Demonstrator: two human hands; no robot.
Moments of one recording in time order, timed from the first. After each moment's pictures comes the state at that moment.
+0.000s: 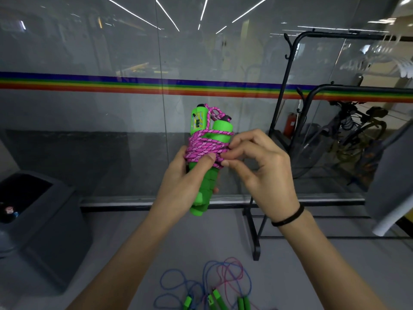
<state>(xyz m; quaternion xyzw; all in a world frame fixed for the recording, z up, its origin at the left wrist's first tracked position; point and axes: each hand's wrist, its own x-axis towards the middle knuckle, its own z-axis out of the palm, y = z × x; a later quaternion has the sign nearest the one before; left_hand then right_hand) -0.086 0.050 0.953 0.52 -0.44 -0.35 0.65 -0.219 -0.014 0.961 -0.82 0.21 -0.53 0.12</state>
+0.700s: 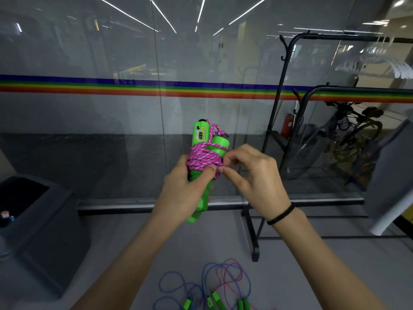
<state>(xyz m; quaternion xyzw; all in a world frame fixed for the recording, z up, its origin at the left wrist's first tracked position) -0.083 0.041 0.935 0.61 -0.48 -0.28 0.57 -0.220 -0.030 0.945 -0.84 0.25 -0.47 0.10</state>
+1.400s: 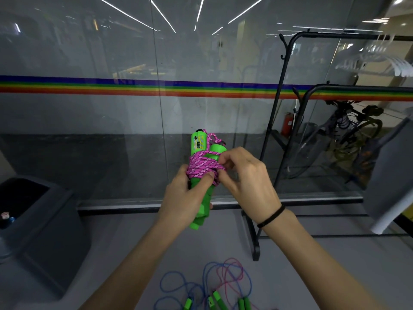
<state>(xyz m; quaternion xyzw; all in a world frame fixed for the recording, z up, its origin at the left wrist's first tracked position) -0.084 0.036 0.918 0.60 -0.45 -0.30 0.59 -0.207 -0.030 0.934 -0.85 0.28 -0.44 0.07</state>
